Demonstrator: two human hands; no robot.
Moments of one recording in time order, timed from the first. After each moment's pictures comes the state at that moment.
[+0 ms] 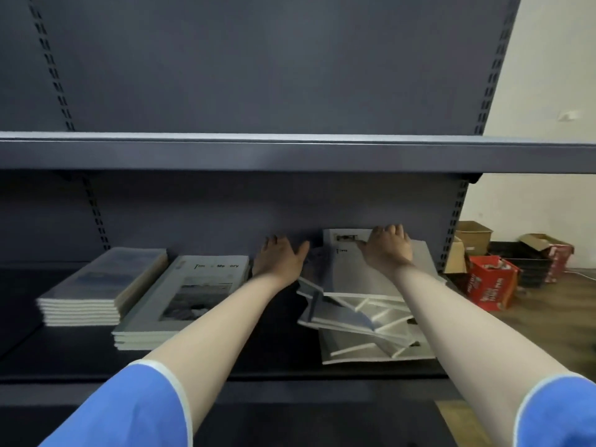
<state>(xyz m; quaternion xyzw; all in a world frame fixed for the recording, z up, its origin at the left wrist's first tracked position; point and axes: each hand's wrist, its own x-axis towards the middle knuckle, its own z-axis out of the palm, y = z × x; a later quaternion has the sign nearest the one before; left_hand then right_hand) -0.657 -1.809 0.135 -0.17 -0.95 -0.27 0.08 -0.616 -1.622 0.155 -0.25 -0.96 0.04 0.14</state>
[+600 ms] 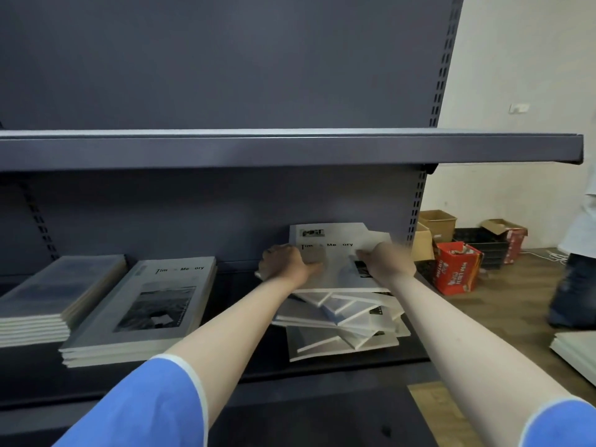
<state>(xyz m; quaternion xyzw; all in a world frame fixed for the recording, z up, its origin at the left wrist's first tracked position) -0.634 -1.733 0.130 -0.14 -0.97 -0.19 0.02 -0.568 -1.573 0.132 -0.34 -0.91 0.18 0.14</state>
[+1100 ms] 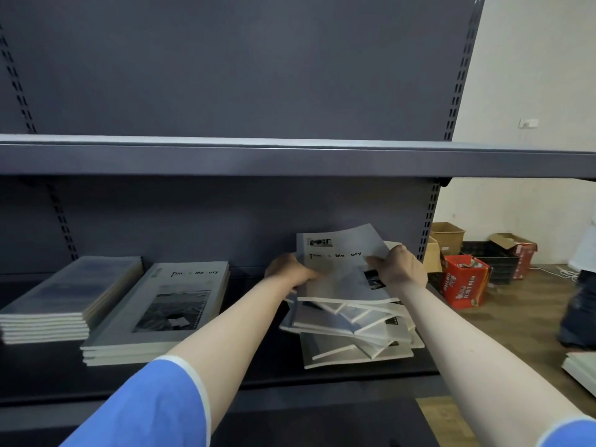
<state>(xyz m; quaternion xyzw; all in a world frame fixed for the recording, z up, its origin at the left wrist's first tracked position) -0.640 -1.765 0.140 -0.14 -0.88 -0.43 -0.11 -0.568 -1.589 0.139 -0.35 -0.88 0.24 0.22</state>
